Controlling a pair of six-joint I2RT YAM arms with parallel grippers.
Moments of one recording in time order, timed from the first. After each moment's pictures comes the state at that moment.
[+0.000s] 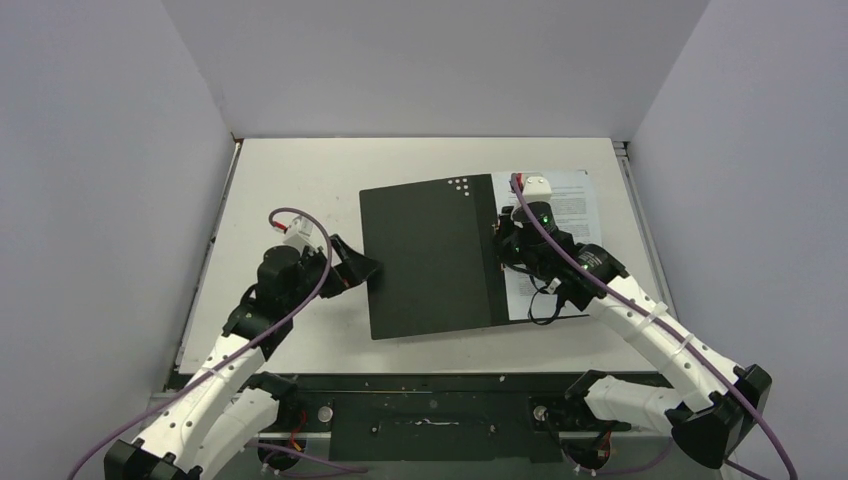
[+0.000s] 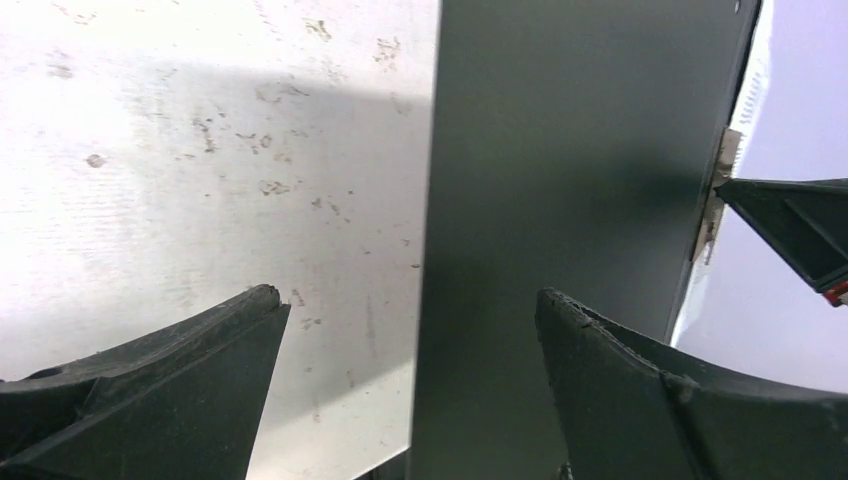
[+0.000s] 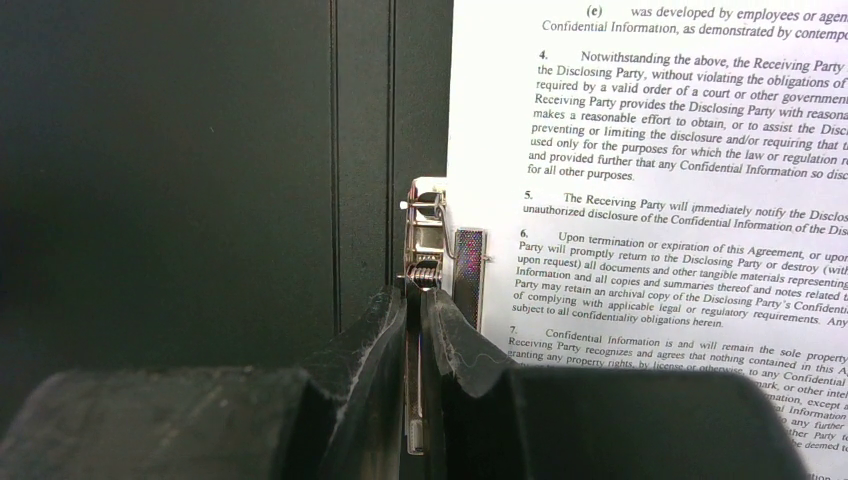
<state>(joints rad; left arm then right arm) -0.41 0.77 0.57 -0.21 0.16 -0.82 0.67 1.10 1.08 -0.60 0.31 0.41</state>
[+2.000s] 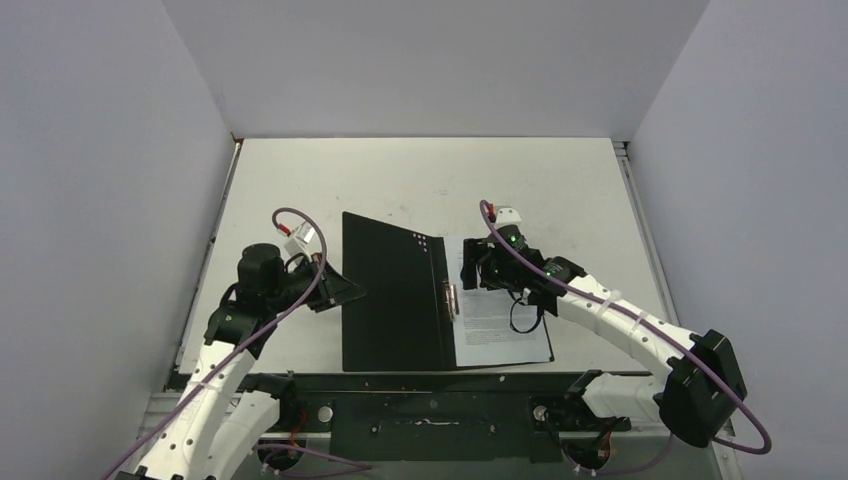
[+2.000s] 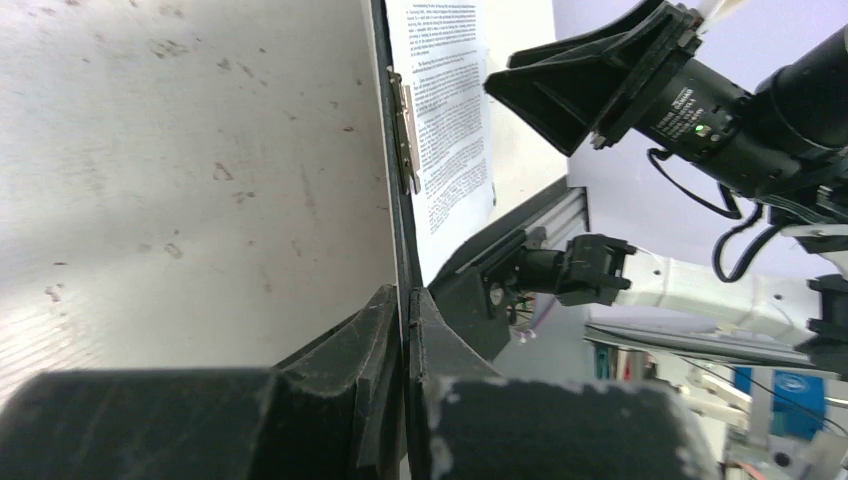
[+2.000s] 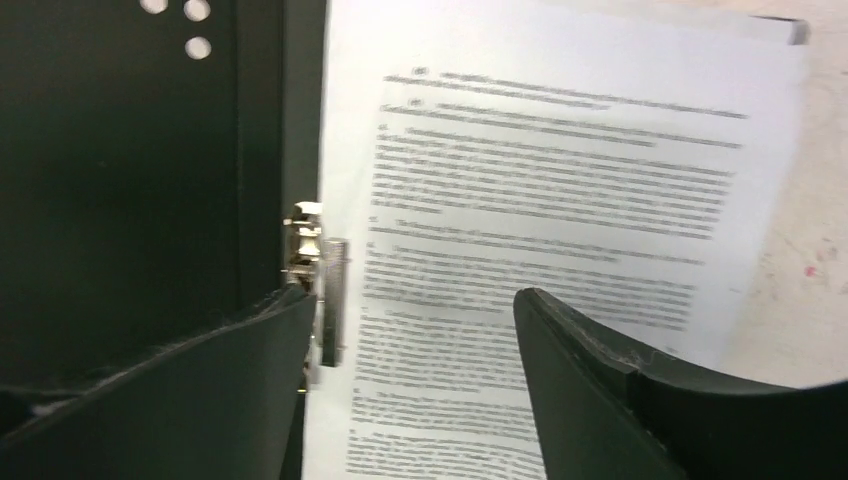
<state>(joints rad) -0.23 0.71 0.62 -0.43 0.65 -0.75 0.69 1.22 0.85 -0.42 0.15 0.48</state>
